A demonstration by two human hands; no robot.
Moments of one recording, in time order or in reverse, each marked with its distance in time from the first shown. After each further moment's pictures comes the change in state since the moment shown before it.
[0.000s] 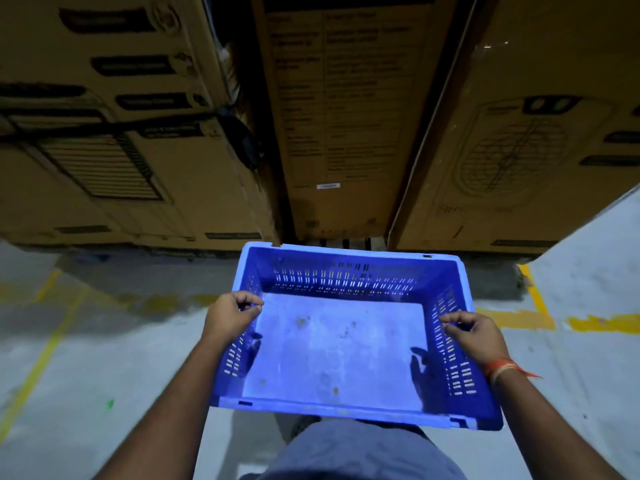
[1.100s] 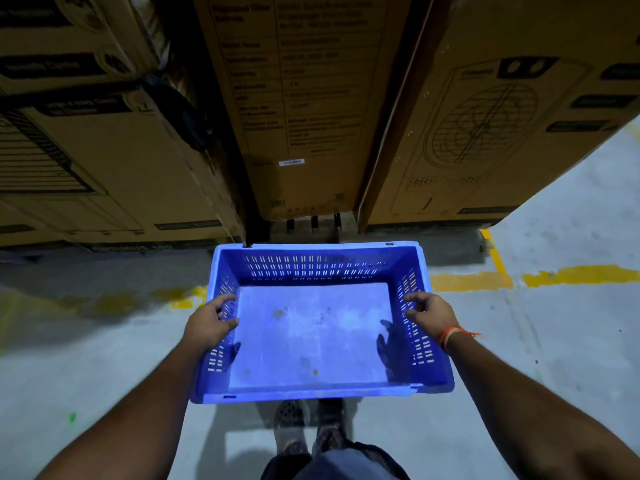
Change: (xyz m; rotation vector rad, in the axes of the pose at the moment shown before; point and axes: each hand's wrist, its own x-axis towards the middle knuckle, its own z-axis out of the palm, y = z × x) left_hand 0.069 -0.046 0.048 0.116 -0.233 -0.092; right_hand 0.046 0.003 0.040 -0.216 -0.105 0.171
